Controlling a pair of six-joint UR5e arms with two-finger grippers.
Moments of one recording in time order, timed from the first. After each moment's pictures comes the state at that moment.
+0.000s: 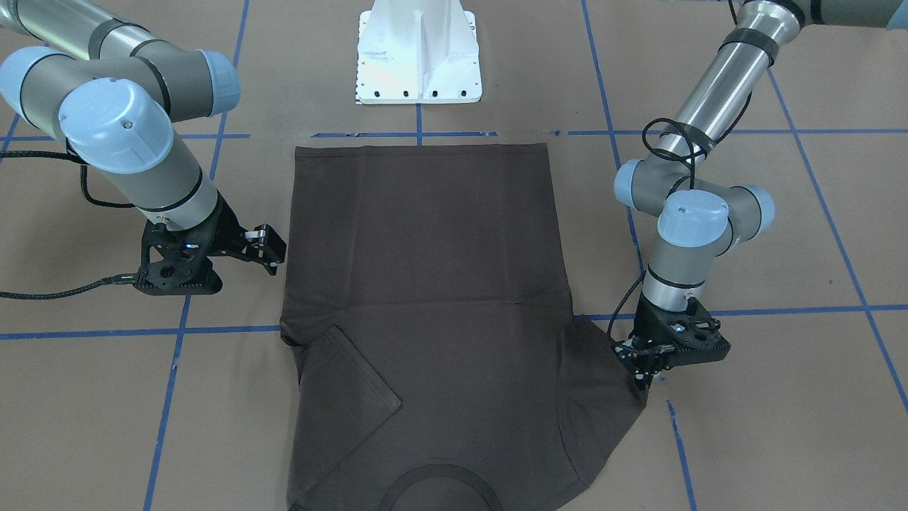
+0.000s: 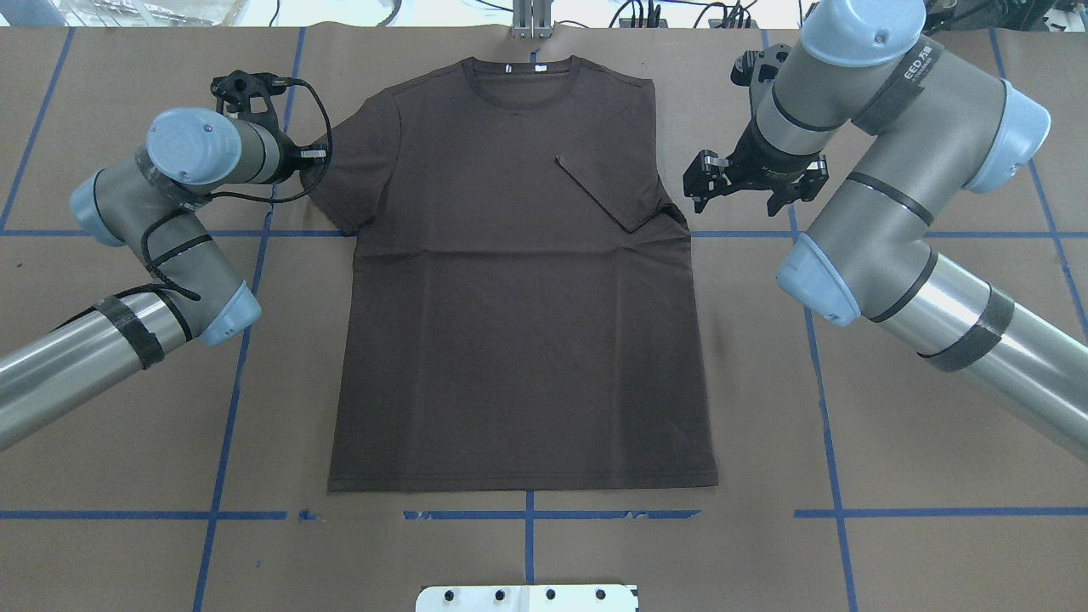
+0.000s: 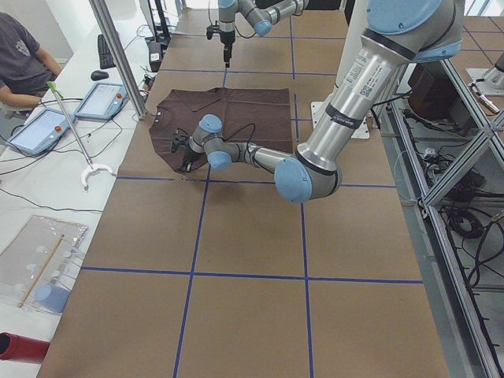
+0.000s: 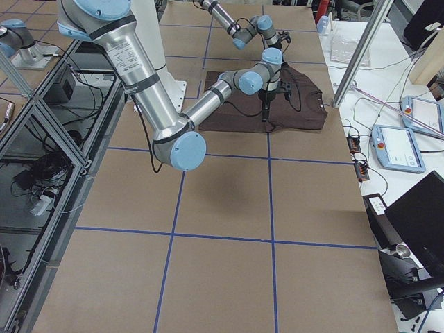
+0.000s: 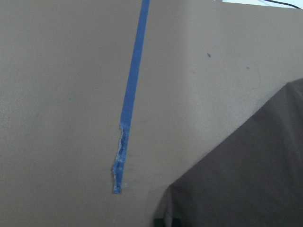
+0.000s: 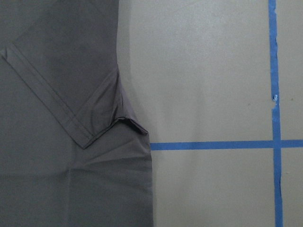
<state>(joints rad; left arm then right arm) -0.81 -2.15 -1.14 -2.35 -1.64 -1.13 0.86 -1.01 1.68 -1.61 2.11 0.94</state>
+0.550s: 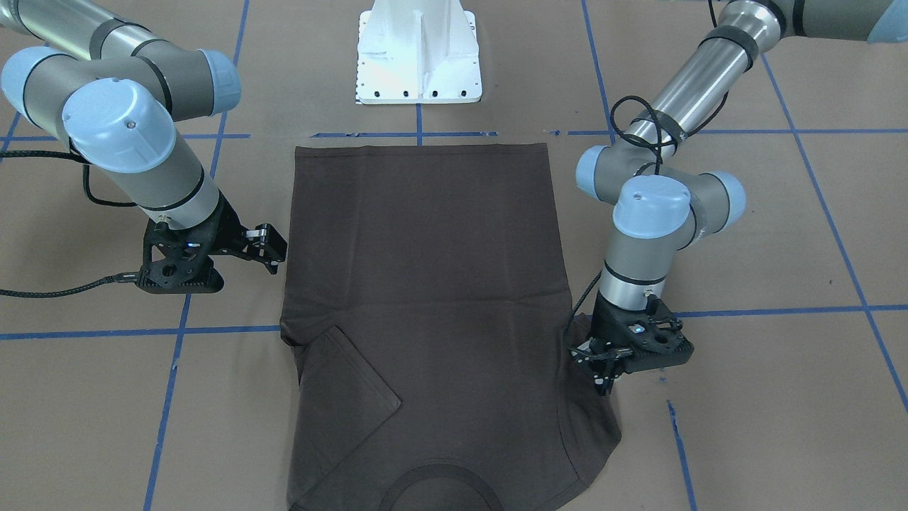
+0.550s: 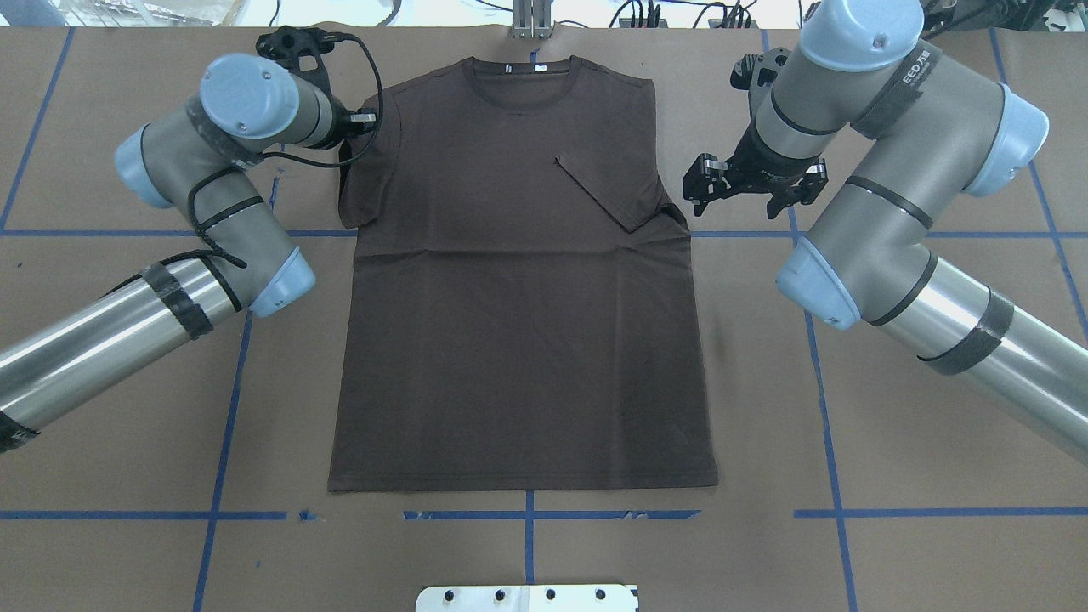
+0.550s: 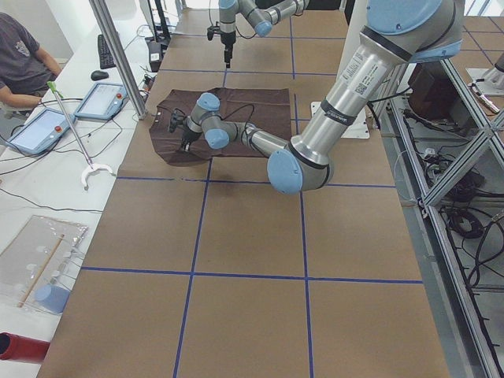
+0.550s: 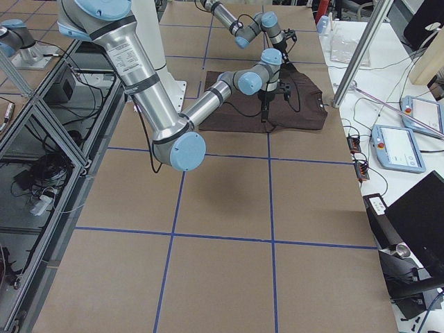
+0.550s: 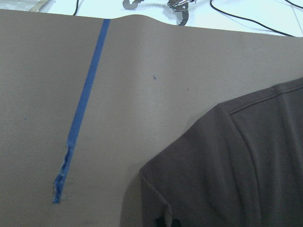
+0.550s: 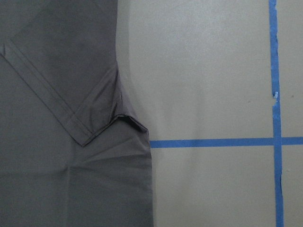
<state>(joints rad) -0.81 -2.30 -1.20 -2.14 -1.65 -1.20 0.86 -1.02 1.69 -1.61 2.11 0.95</state>
